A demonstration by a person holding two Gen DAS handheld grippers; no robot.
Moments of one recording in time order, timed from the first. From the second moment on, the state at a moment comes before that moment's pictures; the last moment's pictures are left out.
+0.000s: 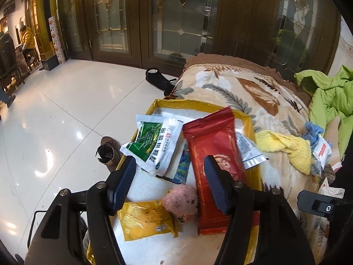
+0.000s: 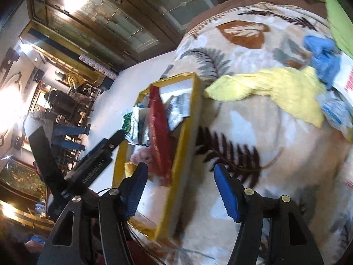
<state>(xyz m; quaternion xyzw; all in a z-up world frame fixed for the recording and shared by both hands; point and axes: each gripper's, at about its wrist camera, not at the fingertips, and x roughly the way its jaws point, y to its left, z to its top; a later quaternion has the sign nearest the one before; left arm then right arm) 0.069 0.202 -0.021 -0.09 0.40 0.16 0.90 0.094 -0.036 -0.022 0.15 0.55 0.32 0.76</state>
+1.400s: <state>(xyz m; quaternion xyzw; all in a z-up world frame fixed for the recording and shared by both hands) 0.150 0.036 -0.028 -0.12 0.47 0.00 0.88 0.139 -0.220 -0.079 0.47 0.52 0.18 0.69</state>
